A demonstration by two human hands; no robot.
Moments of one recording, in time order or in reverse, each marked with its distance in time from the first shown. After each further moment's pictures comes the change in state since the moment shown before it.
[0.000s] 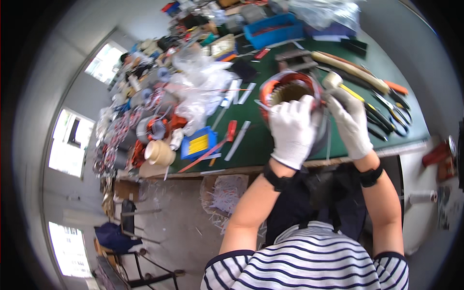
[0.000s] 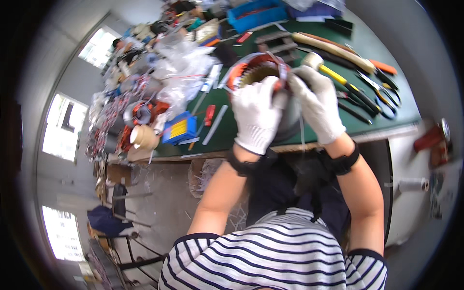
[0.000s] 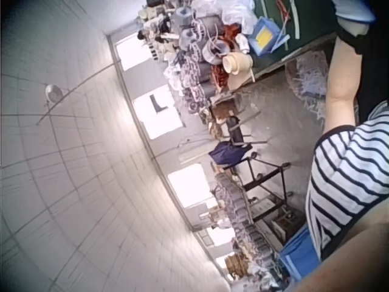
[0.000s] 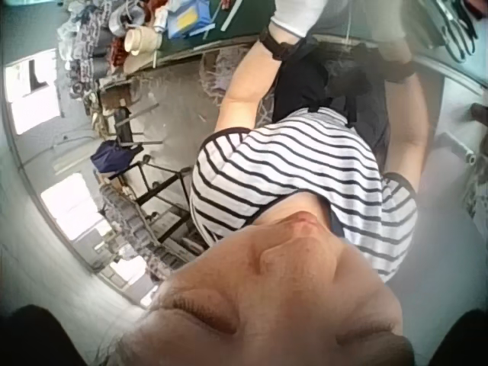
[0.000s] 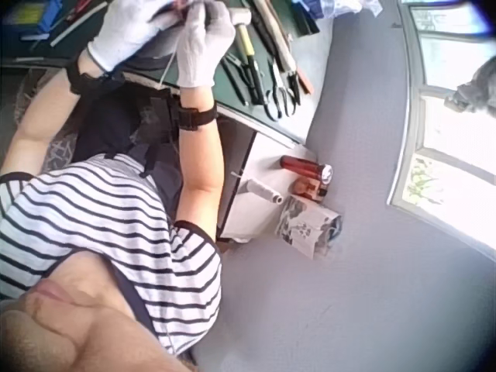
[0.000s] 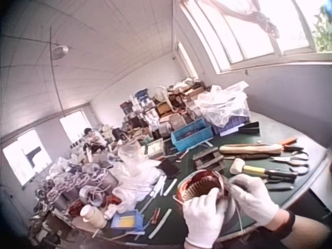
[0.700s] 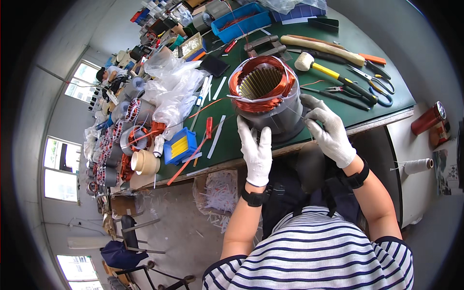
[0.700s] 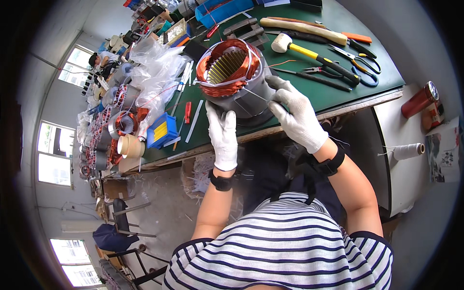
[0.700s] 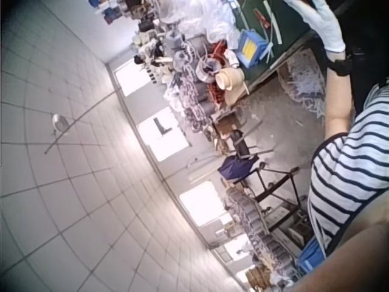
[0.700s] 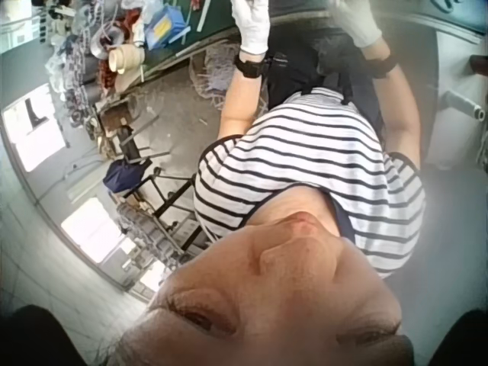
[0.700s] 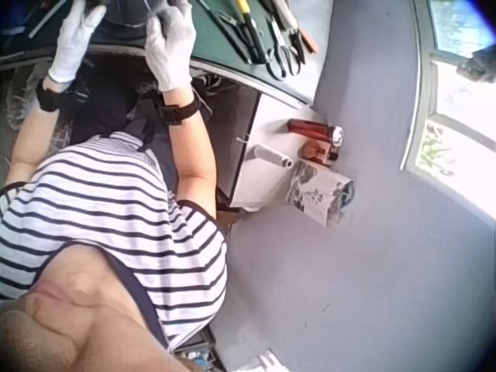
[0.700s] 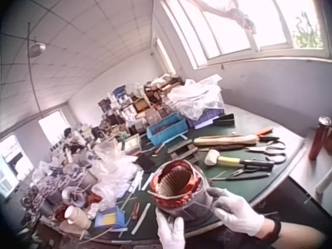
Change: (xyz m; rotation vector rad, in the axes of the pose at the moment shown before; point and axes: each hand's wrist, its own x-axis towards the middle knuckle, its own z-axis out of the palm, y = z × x) left_hand -0.100 -0.009 0.000 -0.886 -0.009 -0.690; right_hand -0.071 0.022 -0.021 -0.108 -0.124 -0.036
